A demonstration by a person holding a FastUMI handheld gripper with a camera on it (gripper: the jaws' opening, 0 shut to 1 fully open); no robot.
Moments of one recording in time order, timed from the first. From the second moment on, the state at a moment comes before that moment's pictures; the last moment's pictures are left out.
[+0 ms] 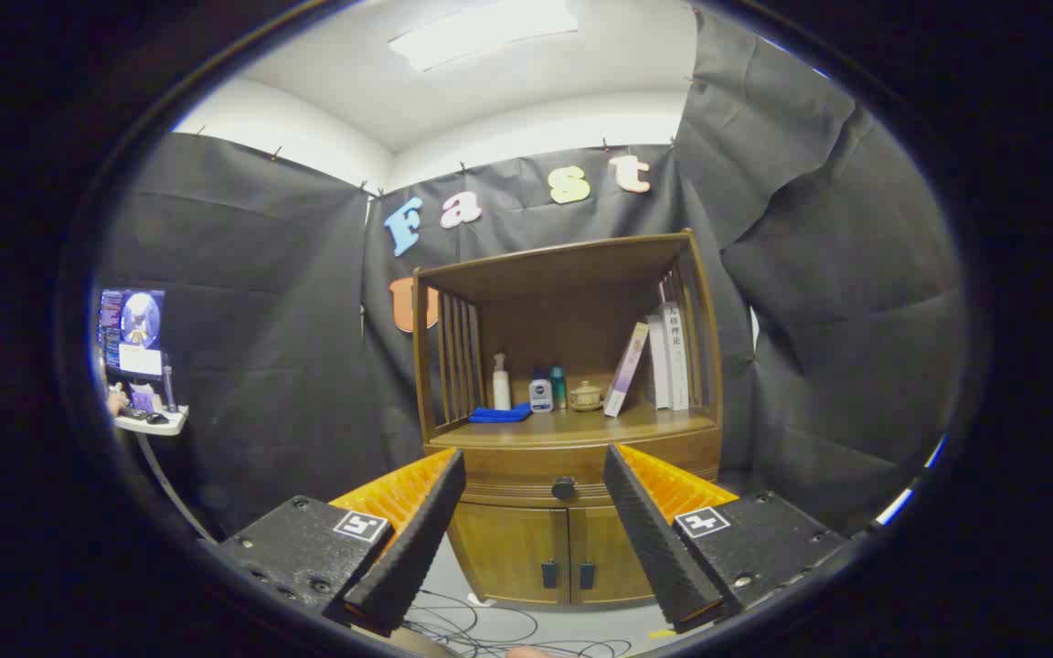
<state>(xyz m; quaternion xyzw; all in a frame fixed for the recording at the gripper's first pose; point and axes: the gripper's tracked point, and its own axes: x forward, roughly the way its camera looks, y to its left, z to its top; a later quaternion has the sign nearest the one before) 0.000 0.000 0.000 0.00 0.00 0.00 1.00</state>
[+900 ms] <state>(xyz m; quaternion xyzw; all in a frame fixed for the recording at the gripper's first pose) 0.015 -0.005 -0.016 0.00 0.01 -0.01 1.00</state>
